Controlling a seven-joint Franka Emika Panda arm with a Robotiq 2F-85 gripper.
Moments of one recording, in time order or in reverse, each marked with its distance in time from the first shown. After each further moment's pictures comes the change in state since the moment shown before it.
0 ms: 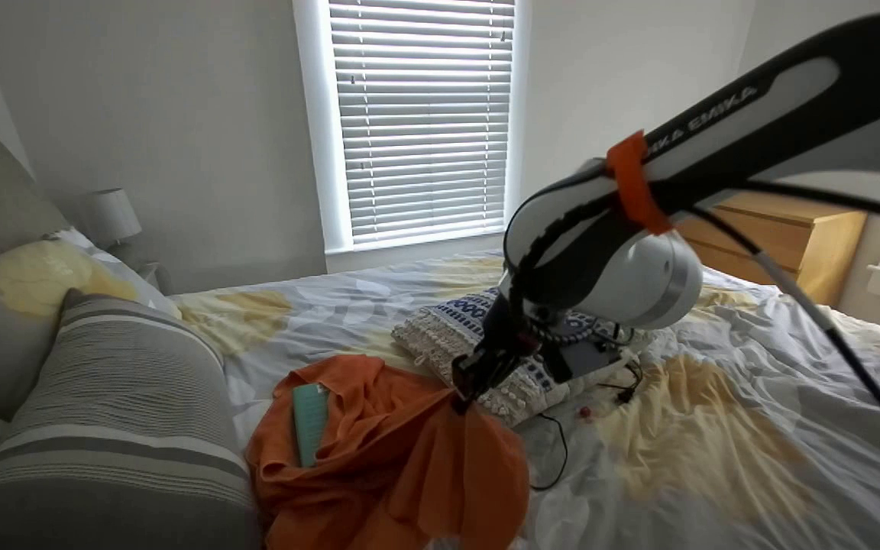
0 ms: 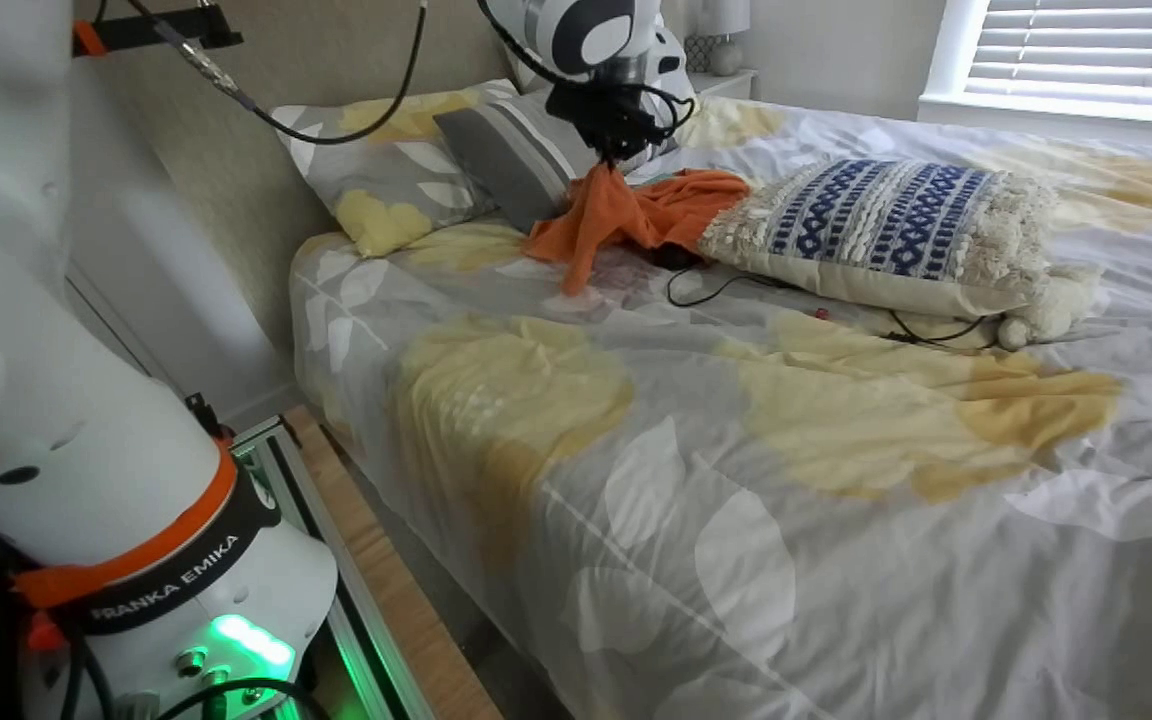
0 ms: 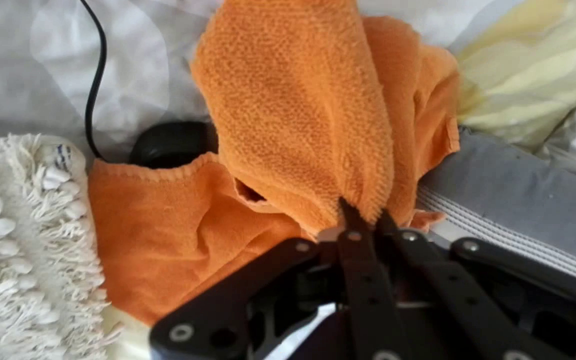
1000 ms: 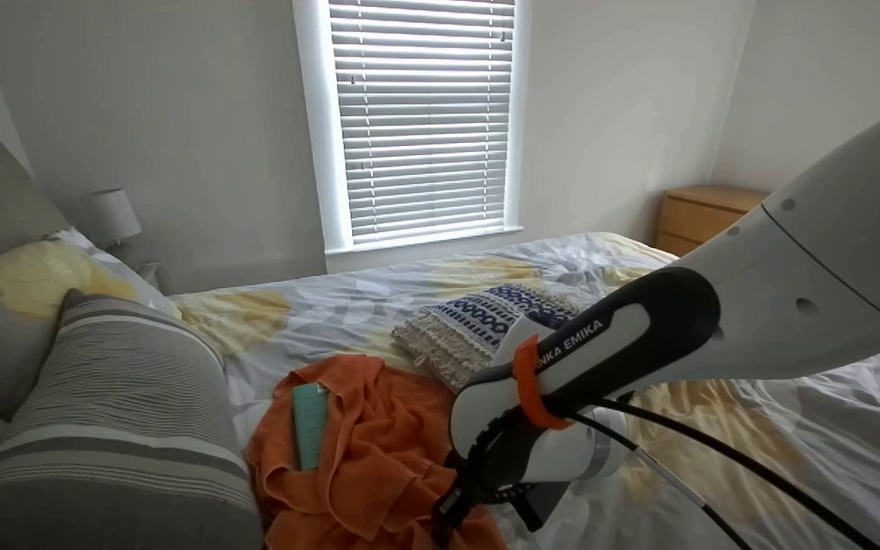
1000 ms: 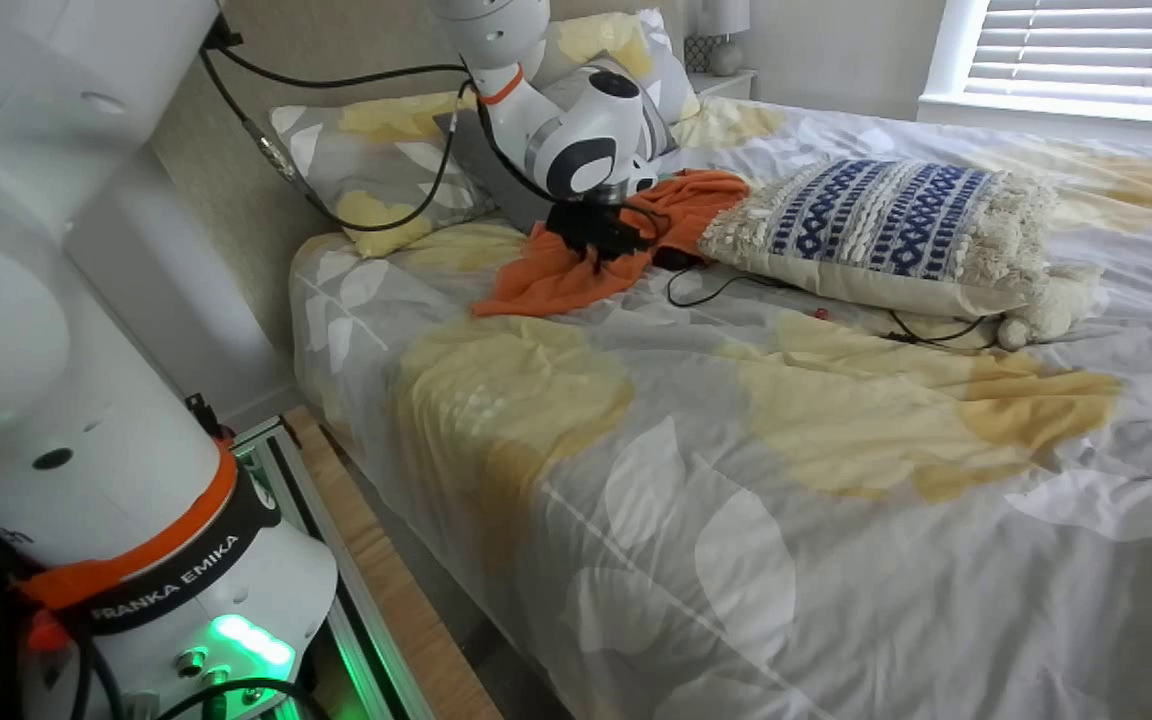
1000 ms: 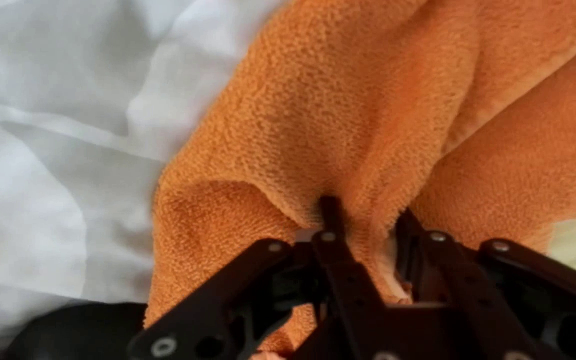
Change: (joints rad) arm 0.208 0.349 -0.141 0.138 -0.008 0.103 -0.153
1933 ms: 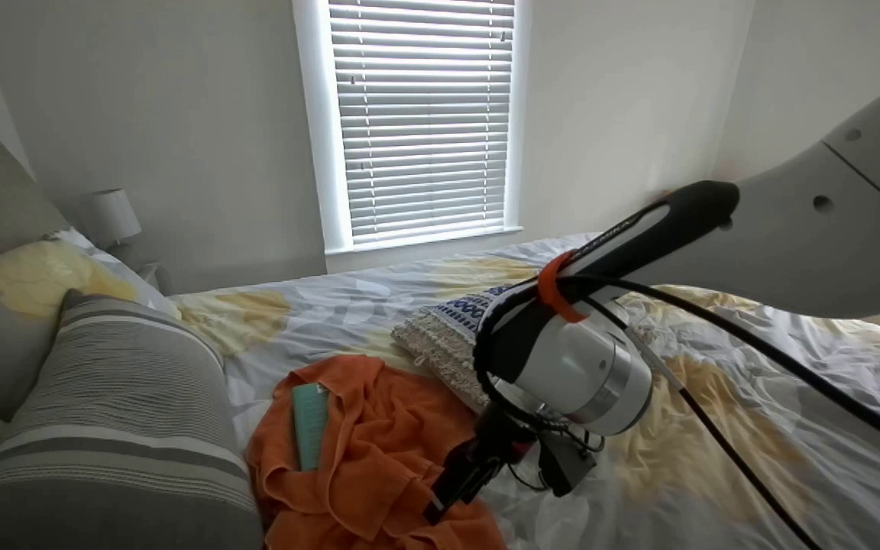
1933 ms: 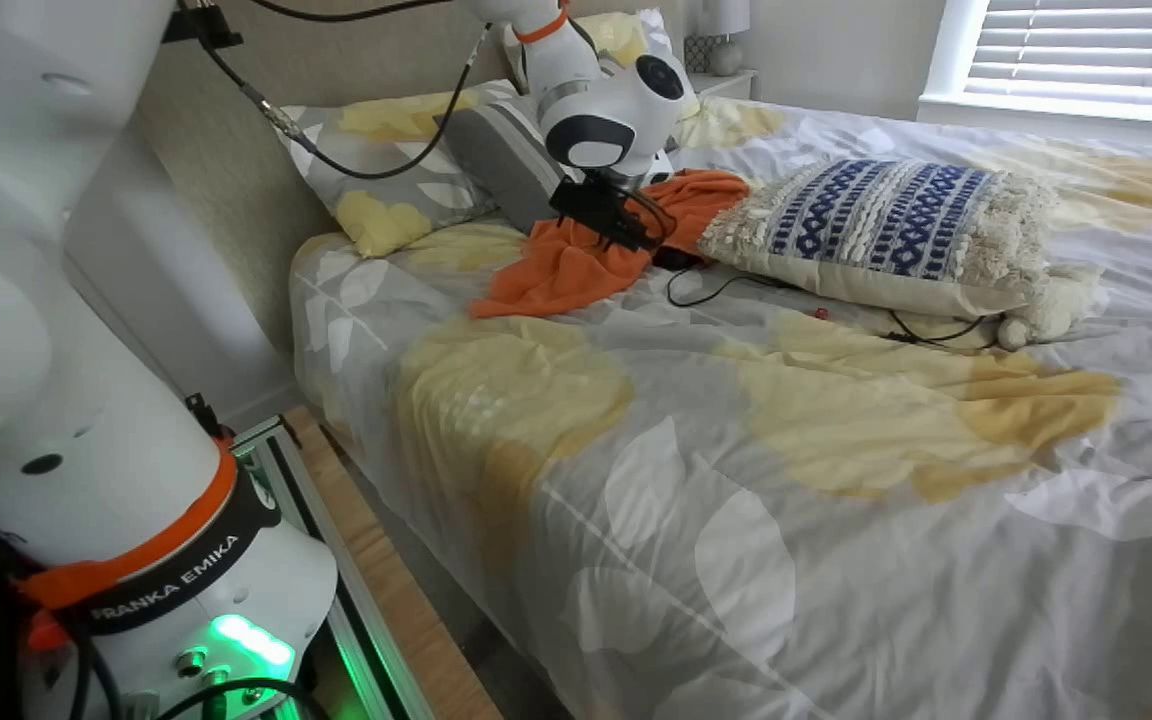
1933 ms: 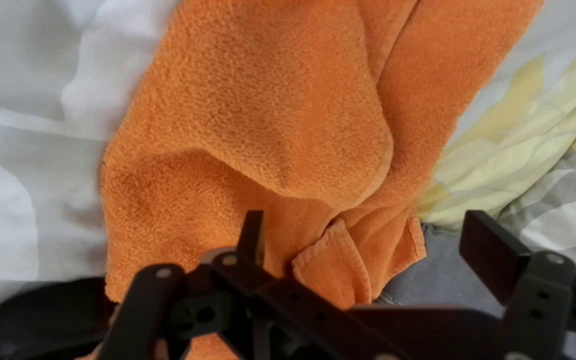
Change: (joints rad) arm -0.060 -0.100 0.004 -0.039 0.468 -0.185 -0.361
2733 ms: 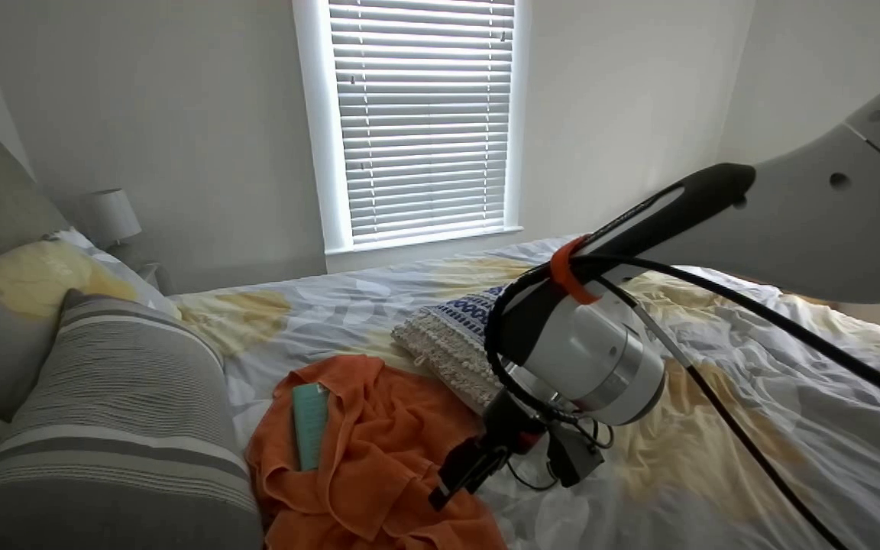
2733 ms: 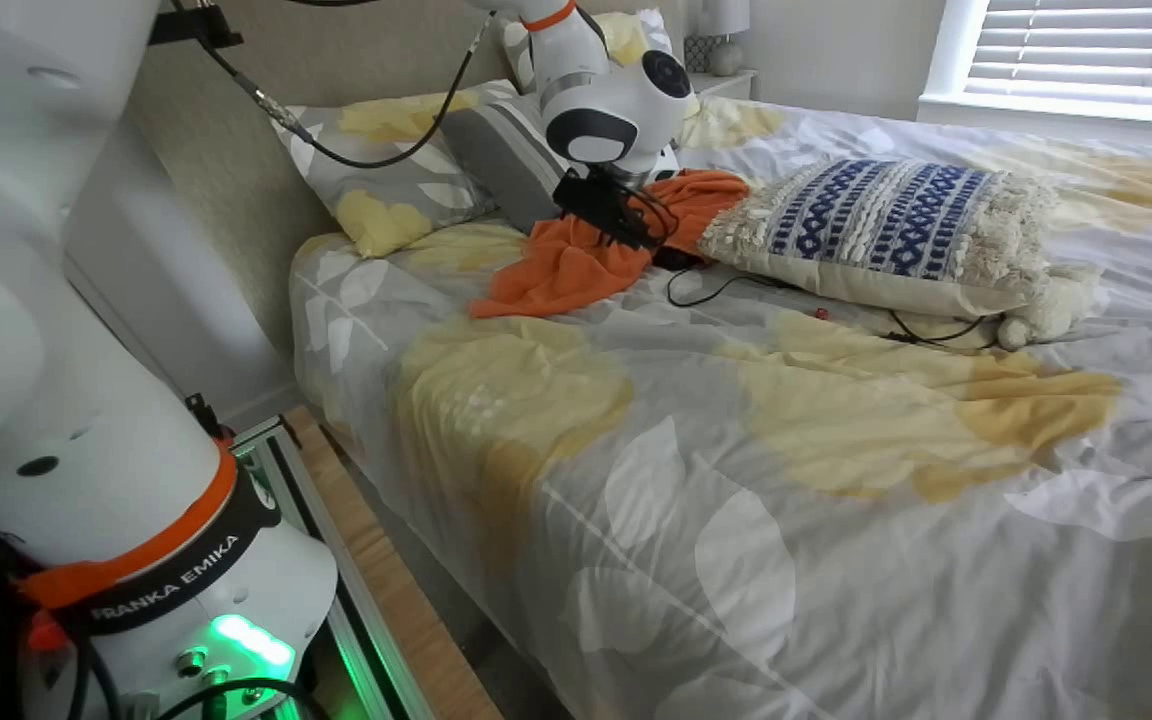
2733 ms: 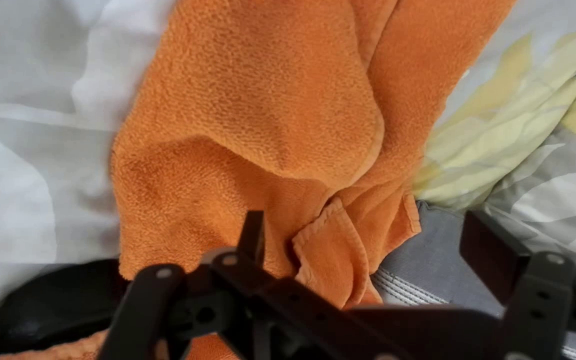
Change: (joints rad) arm -0.025 -0.035 0.006 -0.029 0.080 -0.002 -0.045
